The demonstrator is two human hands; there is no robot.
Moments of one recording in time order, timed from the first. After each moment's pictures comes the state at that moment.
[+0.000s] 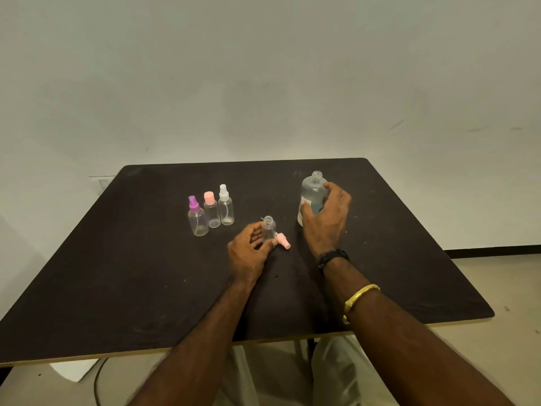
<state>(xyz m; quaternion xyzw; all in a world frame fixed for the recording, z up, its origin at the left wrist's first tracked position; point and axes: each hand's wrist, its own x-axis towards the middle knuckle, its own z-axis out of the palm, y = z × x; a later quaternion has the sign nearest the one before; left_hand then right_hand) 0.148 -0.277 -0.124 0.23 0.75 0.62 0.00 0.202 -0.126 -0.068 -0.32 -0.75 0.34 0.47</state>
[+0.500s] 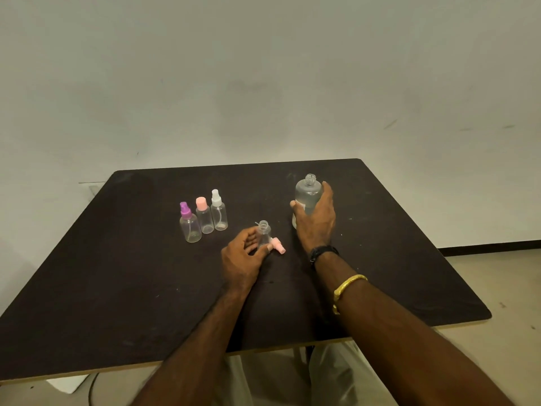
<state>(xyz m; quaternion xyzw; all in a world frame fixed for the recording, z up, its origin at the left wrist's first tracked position) 0.145 -0.277 -0.128 0.24 0.75 0.62 0.00 0.181 -0.109 -0.076 -0.34 -0.73 0.43 0.41</state>
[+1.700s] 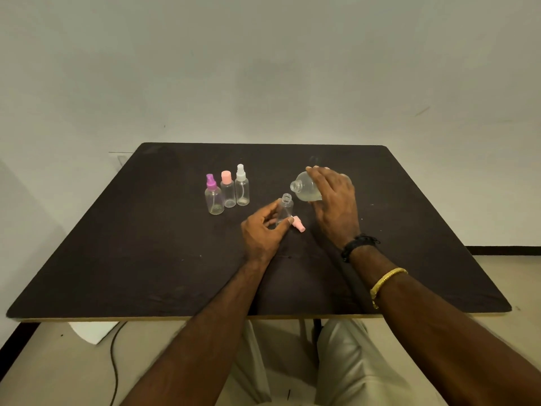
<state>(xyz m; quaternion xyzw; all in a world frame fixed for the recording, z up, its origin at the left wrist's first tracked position) 0.154 -0.279 -0.118 0.23 0.72 0.65 -0.05 0.207 -0.108 -0.081 -0.07 -0.90 0.09 0.42</state>
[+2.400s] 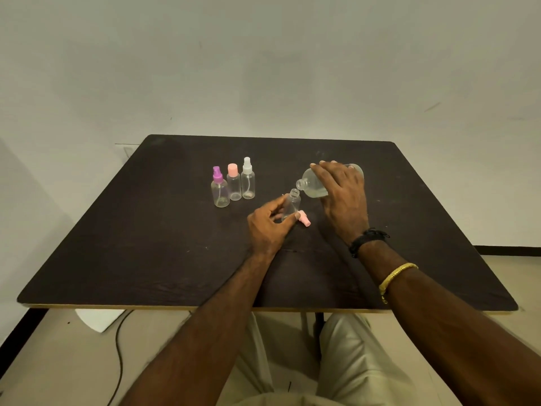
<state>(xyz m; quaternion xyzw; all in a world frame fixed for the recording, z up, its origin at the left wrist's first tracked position) 0.150 -0.279 -0.124 0.24 0.73 0.63 -0.05 0.206 -0.098 -0.083 -0.06 -0.92 0.01 0.40</state>
